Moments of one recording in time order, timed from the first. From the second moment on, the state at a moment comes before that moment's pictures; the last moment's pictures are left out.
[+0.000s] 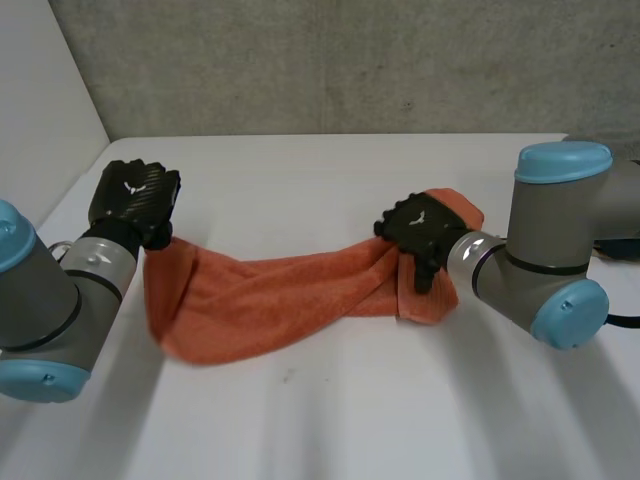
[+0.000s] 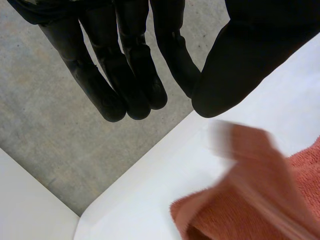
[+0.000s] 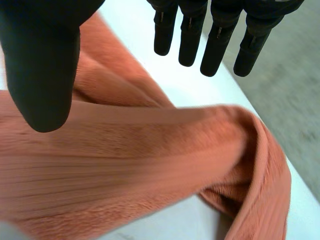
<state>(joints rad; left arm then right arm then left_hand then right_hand) 4.44 -1.87 -1.75 3.64 -1.49 3.55 2.00 -0.88 1.16 0.14 1.26 2.42 1.18 1.20 1.19 1.20 0.99 0.38 0.38 0.45 0.36 0.17</state>
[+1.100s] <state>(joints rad) 4.74 -2.00 -1.61 2.96 -0.86 4.44 1.85 -0.96 1.27 -0.09 1.32 2.57 0.35 0.34 0.34 0.34 0.17 1.13 1.18 1.18 1.19 1.00</state>
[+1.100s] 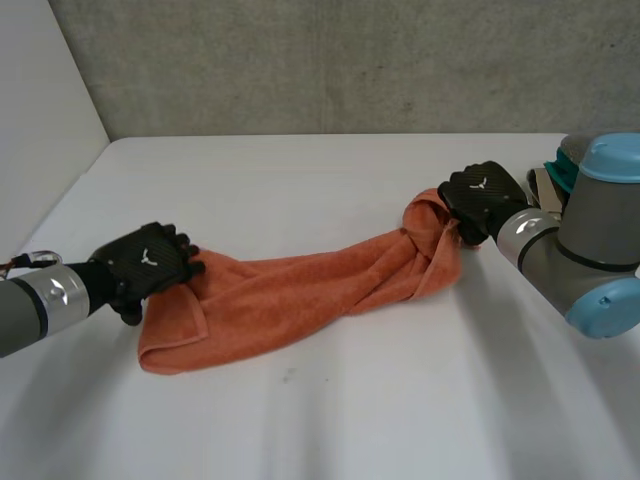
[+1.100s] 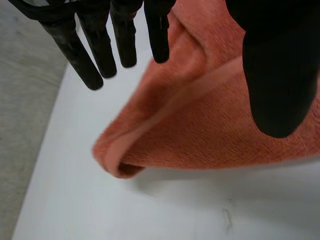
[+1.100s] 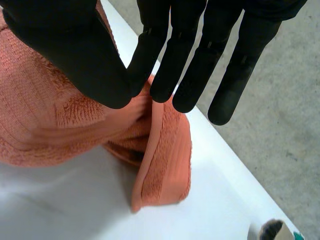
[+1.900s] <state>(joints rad) 4.65 -2.17 -0.68 3.37 -1.54 3.22 1.81 -0.90 0.74 -0.62 1.69 3.18 1.15 1.19 1.19 1.19 0.99 1.13 1.18 1.19 1.19 1.01</state>
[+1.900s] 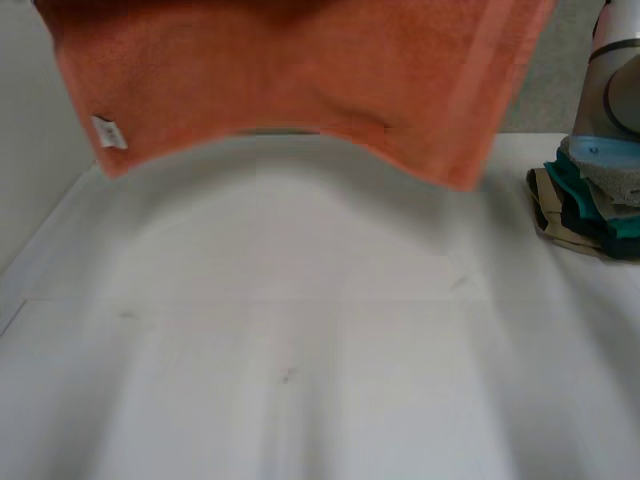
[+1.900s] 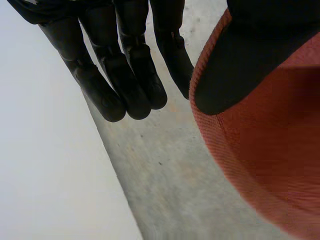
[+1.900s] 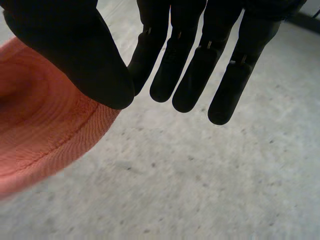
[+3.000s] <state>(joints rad) 4.72 -2.17 -1.52 3.47 -1.16 3.85 1.80 -0.96 1.56 -0.46 1.21 2.36 0.45 0.44 0.44 0.43 0.25 0.45 0.45 0.46 0.44 0.25</state>
